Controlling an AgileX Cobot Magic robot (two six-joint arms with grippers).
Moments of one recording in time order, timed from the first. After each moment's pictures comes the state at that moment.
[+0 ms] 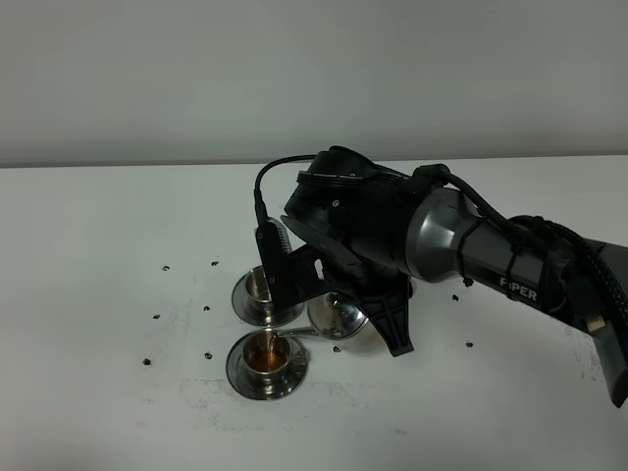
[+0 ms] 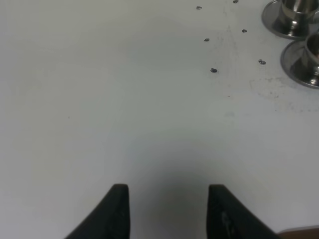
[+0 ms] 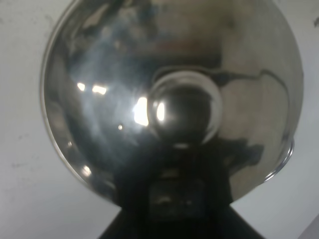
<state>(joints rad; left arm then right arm) 0.07 0.00 -0.46 -0.13 1.07 0.20 0.73 2.09 -1.69 -0.50 1.22 -0.85</state>
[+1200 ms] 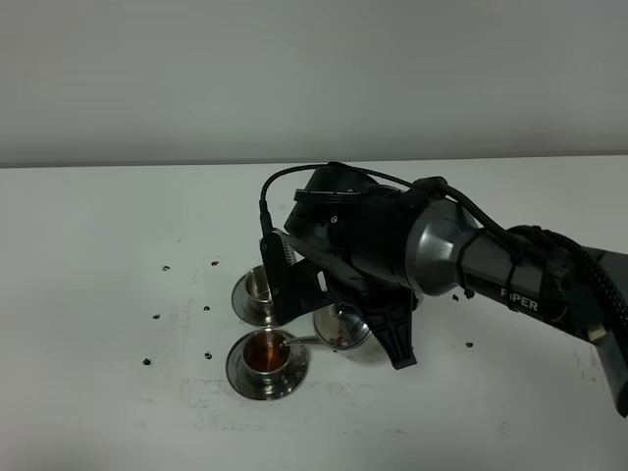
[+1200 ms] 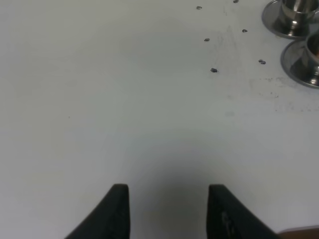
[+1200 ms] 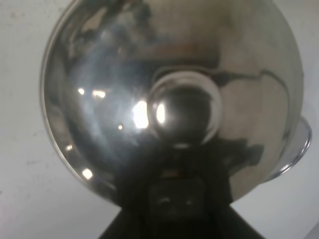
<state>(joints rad) 0.07 0.00 -0.46 -0.13 1.07 0.20 0.74 2.08 -1.64 -0.52 1.22 -0.80</state>
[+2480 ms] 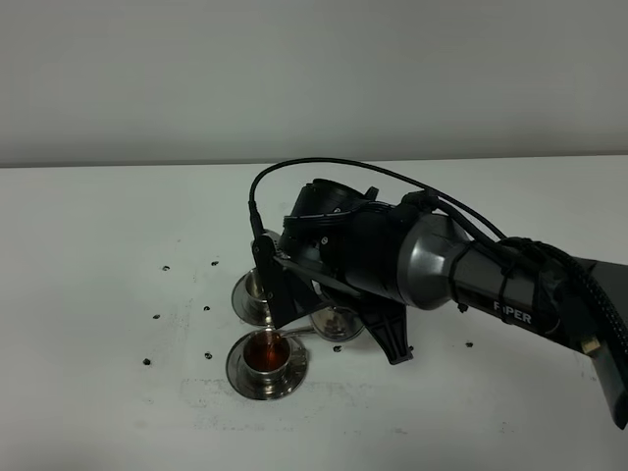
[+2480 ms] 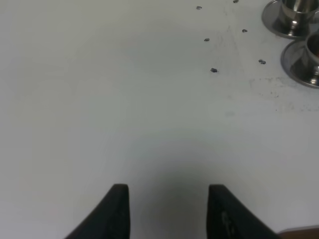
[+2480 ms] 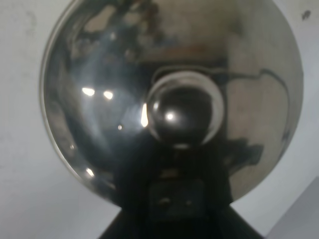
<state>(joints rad) 0.07 0.00 -0.46 -0.13 1.07 0.20 0.77 2.08 -1.62 -0.62 1.17 -0.75</state>
